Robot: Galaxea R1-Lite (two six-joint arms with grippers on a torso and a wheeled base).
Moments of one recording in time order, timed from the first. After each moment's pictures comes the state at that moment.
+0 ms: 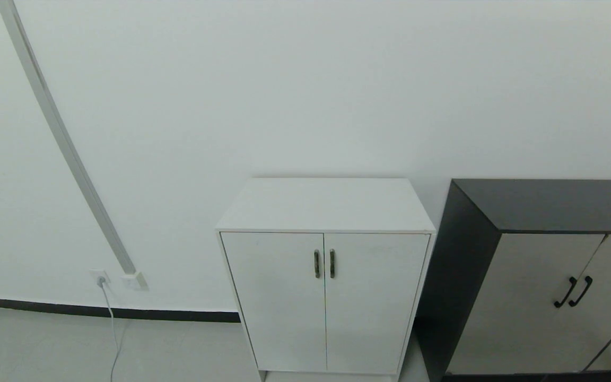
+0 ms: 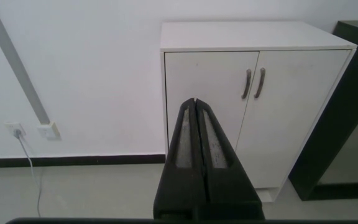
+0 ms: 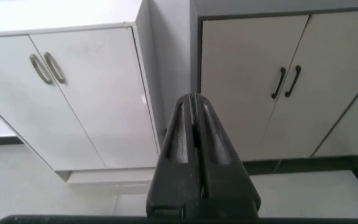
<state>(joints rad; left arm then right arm) 0.00 0.00 0.00 0.00 -0.02 0.00 0.06 0.11 -0.03 0.02 -0.13 0.03</state>
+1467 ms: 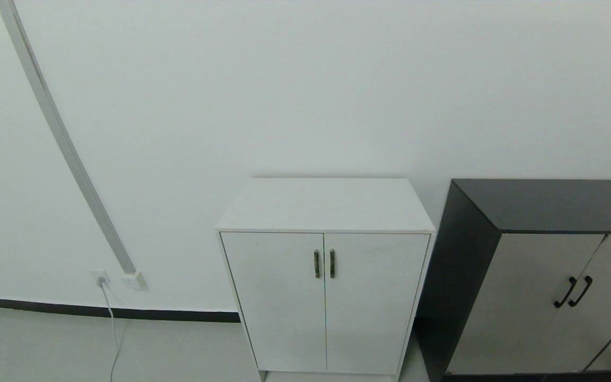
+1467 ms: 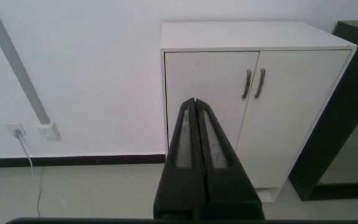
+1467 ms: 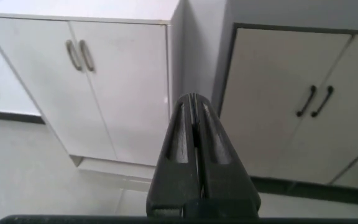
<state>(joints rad) 0.00 0.00 0.00 0.00 -0.02 0.00 0.02 0.10 0.00 0.01 0.04 -0.03</state>
